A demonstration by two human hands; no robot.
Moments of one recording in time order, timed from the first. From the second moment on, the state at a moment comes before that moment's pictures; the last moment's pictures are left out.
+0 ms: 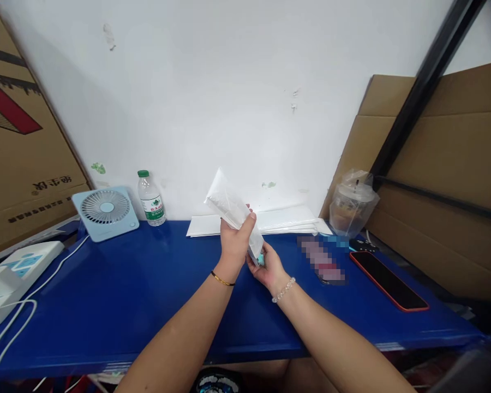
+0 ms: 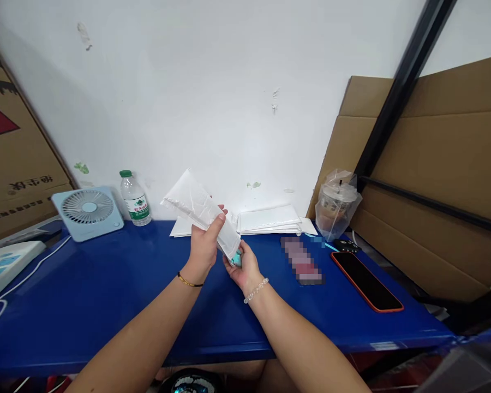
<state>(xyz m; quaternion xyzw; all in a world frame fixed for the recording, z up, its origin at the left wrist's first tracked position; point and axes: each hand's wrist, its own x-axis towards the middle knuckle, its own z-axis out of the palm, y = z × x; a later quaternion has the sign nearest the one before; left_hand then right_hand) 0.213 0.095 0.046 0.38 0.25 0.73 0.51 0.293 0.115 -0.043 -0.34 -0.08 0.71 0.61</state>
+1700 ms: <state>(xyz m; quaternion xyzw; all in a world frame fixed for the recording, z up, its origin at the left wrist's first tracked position) 0.158 0.151 -0.028 0.74 0.36 0.30 0.48 0.353 0.126 -0.042 -0.61 -0.75 0.02 0.26</state>
